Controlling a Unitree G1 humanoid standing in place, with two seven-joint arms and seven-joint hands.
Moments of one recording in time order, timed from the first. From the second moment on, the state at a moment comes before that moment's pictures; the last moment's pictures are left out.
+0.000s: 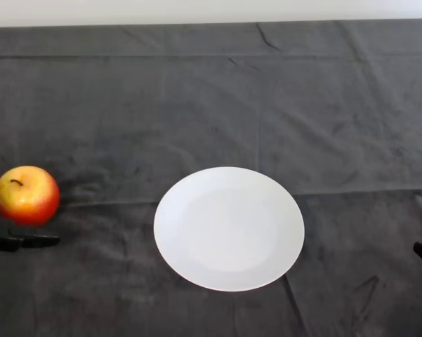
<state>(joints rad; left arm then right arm) -0.25 0.54 0.08 0.48 0.12 -0.09 -0.01 -0.01 -0.36 0.04 0.28 0.57 -0.14 -0.62</state>
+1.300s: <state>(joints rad) -0.36 0.52 0.04 0.80 0.24 -0.29 0.23 -0.01 -0.36 0.04 0.28 0.57 -0.14 -0.62</state>
